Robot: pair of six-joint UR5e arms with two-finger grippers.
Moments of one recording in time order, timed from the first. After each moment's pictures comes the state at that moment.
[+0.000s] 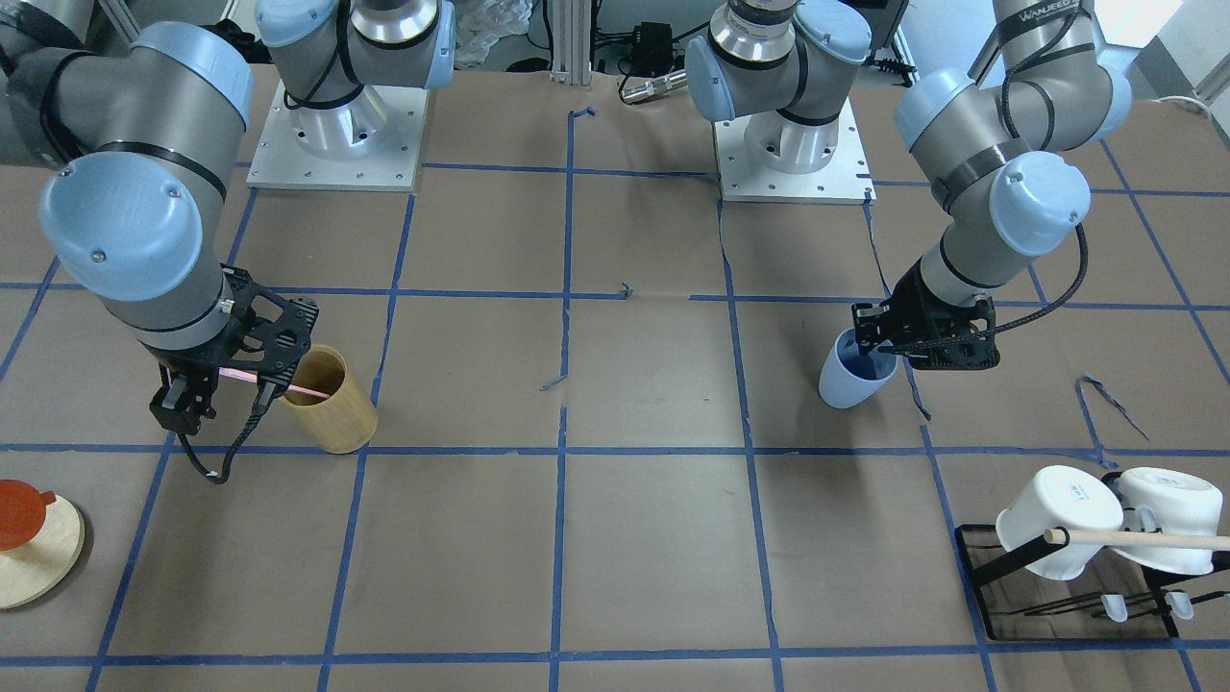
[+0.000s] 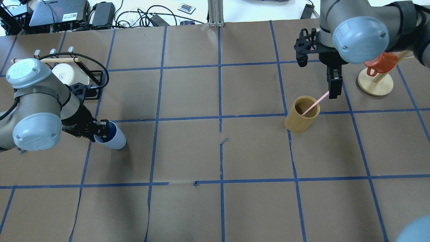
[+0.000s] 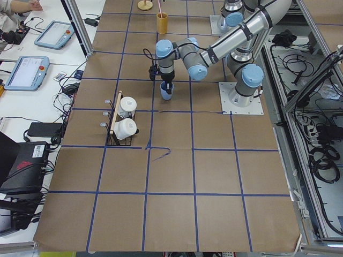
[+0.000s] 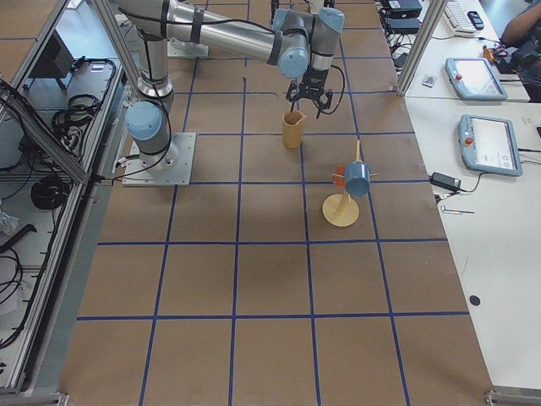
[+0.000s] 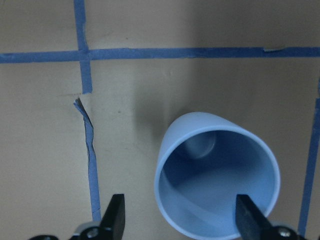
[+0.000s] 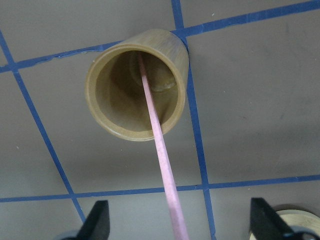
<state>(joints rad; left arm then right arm) -1.24 -1.66 -2.09 -1.08 1.58 0.32 1.53 -1.31 1.60 -1.70 -1.85 -1.41</state>
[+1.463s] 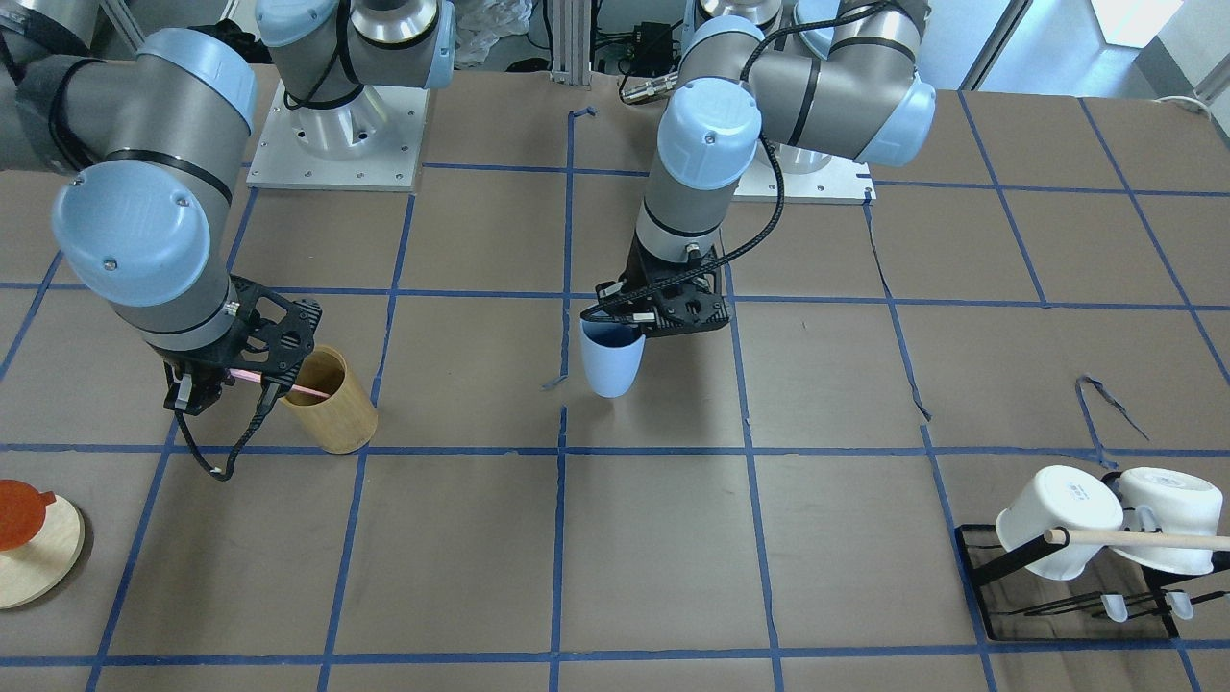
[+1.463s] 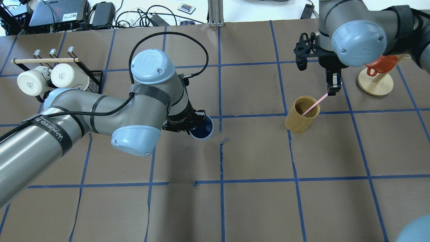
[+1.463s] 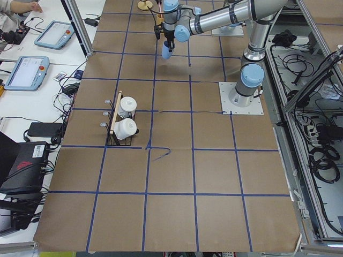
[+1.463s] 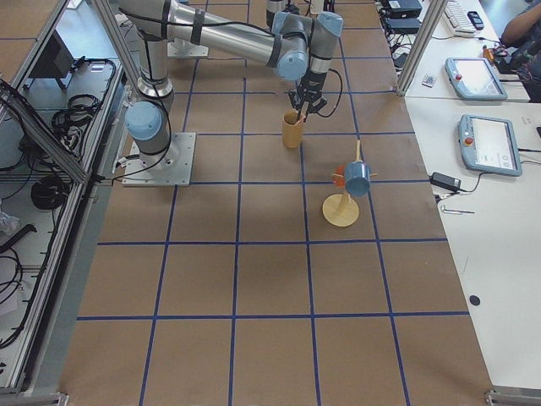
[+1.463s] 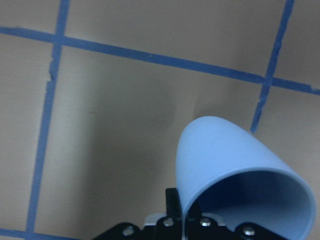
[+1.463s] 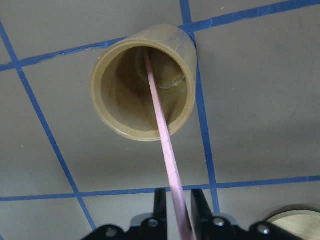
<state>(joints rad) -1.86 -1.74 -1.94 -1.03 1.48 -0.50 1.53 -1.31 1.61 -1.70 -1.85 -1.40</state>
